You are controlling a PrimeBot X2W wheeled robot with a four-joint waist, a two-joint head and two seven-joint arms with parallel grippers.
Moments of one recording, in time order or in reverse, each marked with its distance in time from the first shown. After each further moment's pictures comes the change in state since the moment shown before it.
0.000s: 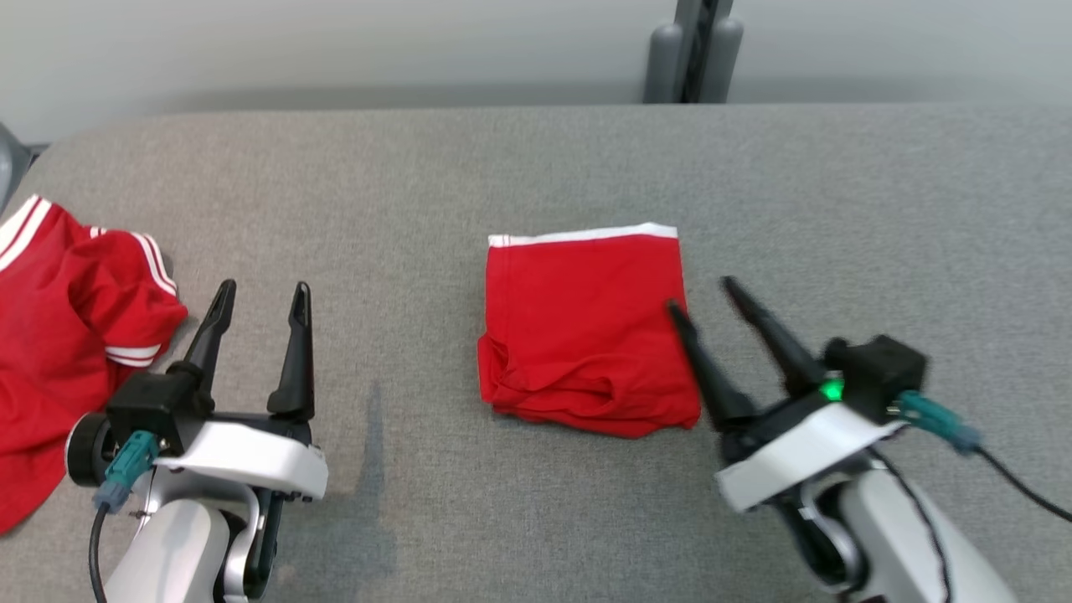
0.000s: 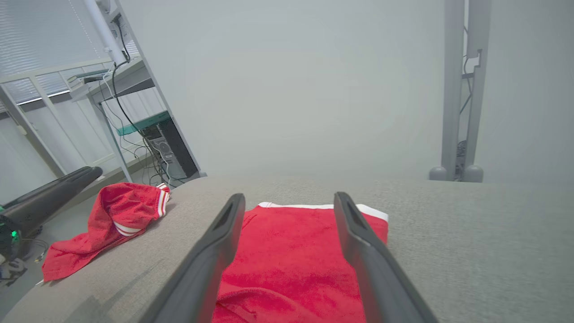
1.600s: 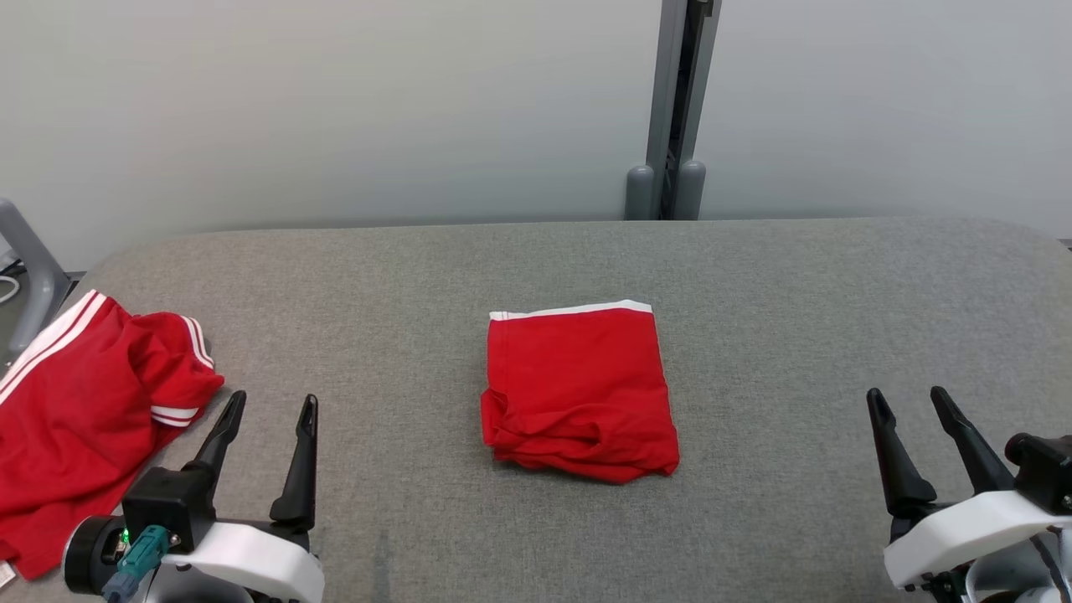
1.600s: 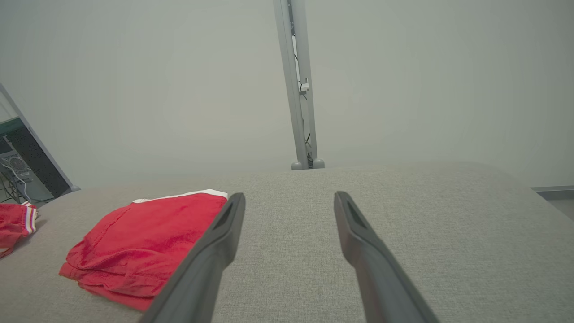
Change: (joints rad) left arm 0.235 0.087 -0.036 -0.172 -0.011 0.079 0.090; right arm 0.349 0.013 -0.471 -0.176 -0.162 0.000 0.216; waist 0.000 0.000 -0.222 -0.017
